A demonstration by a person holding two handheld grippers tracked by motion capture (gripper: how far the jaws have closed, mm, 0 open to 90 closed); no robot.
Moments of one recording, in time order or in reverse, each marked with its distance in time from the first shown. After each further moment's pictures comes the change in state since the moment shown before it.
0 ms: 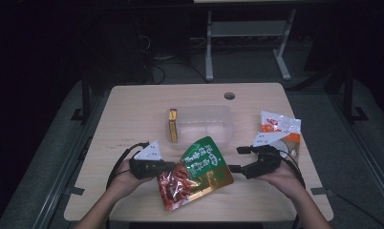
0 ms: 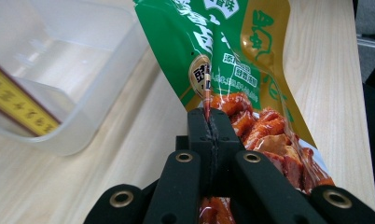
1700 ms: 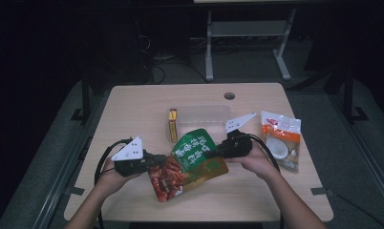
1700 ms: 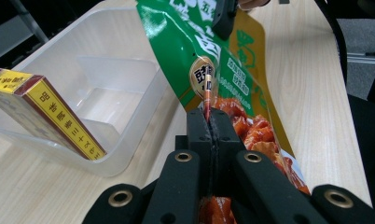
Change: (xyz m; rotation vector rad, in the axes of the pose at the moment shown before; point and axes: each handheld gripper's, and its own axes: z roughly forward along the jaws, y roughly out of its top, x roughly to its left) left arm 0.004 0.000 -0.037 -0.146 0.035 0.091; right arm -0.010 0.051 0.061 0.033 0.338 -0.061
